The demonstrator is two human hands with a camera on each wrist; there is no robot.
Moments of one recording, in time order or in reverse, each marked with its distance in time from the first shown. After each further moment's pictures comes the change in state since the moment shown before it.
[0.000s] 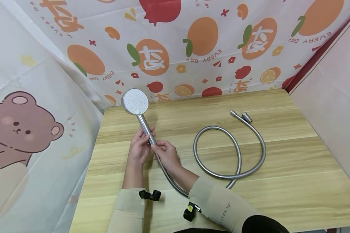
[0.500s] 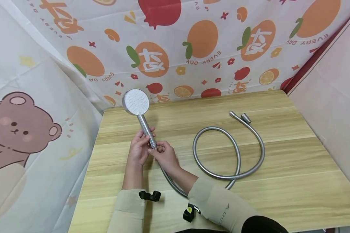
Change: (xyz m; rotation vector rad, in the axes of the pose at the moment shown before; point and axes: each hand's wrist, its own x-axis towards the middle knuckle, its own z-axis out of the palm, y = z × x) left_hand 0.001 0.002 0.002 -0.014 -0.011 -0.007; right_hand 0.004 0.004 0.000 -0.199 0.007 -0.035
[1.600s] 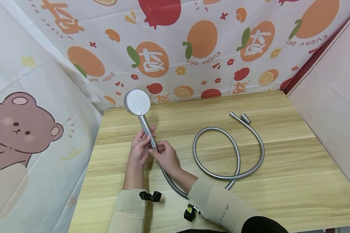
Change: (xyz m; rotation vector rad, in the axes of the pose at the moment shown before) left_hand -0.002 -0.005 0.001 0.007 -0.018 0.011; right_hand -0.004 0.003 -0.006 -0.232 0.055 -0.116
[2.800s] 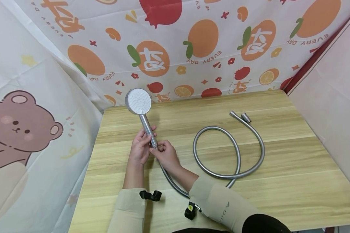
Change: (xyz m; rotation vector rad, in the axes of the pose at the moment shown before) left_hand -0.001 0.002 0.001 0.030 0.034 -0.029; right_hand 0.003 -0.003 0.002 0.156 -0.052 0.091
